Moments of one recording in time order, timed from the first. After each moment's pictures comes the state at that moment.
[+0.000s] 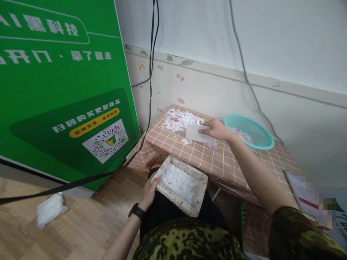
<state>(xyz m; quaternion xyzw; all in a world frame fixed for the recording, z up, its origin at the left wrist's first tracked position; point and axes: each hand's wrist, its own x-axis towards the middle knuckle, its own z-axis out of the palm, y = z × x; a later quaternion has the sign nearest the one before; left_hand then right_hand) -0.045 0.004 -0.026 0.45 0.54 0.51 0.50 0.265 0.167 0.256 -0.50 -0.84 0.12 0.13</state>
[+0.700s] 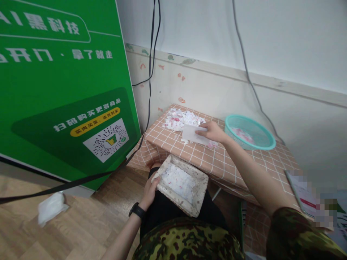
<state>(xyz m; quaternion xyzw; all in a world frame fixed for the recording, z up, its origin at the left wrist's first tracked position) -0.045 0.003 -0.019 0.45 0.54 0.50 0.50 0.258 0.172 0.231 -0.49 -0.84 0.14 0.19</state>
